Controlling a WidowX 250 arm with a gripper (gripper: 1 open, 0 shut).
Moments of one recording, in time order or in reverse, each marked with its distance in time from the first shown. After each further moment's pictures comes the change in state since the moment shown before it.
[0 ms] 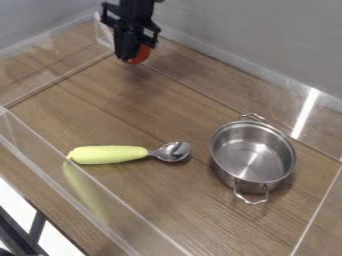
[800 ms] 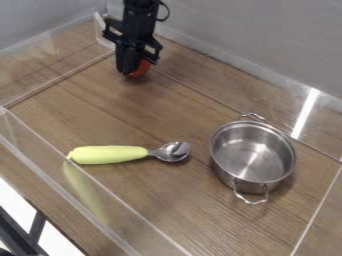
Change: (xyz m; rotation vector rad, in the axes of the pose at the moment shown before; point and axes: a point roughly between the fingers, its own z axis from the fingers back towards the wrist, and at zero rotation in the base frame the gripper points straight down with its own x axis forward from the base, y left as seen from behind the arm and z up) arm 0.001 -0.004 -0.020 0.029 0.014 0.013
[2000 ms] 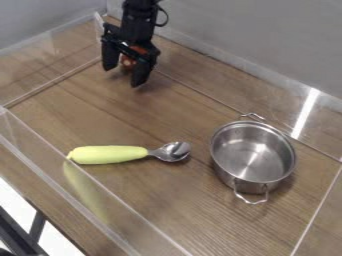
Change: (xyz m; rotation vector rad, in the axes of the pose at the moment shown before) arm -0.008 -0.003 -0.005 -0.018 0.063 -0.033
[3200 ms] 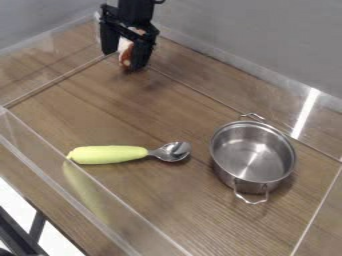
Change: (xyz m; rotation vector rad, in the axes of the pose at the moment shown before) arm -0.006 0.001 0.029 -0.034 -0.036 -0.038
